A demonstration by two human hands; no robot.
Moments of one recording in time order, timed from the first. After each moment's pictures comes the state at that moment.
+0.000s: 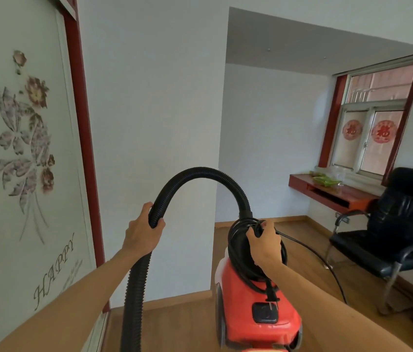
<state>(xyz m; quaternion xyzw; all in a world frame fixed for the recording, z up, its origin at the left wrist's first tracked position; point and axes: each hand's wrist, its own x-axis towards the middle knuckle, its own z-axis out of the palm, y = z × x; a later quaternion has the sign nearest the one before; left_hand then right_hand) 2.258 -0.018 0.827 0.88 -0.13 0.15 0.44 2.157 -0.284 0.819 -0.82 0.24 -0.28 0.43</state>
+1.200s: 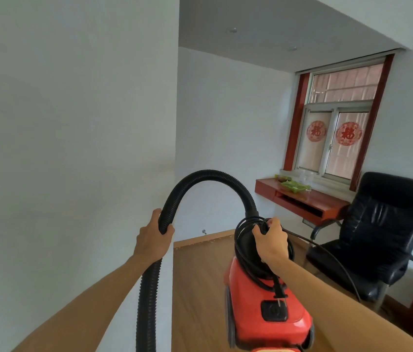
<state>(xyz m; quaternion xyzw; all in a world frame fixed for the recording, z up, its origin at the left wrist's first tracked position) 2.683 -0.322 0.804 0.85 -0.22 0.09 0.47 2.524 -0.551 0.828 -0.80 0.35 -0.32 0.37</state>
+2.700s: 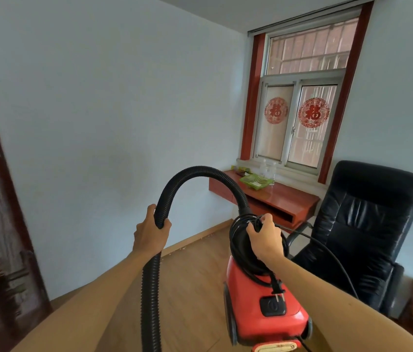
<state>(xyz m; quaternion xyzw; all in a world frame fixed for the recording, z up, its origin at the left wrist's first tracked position) 3.075 -0.888 0.773 0.84 -0.27 0.03 0.47 2.865 -1.066 0.794 -0.78 0.44 -0.31 0.31</state>
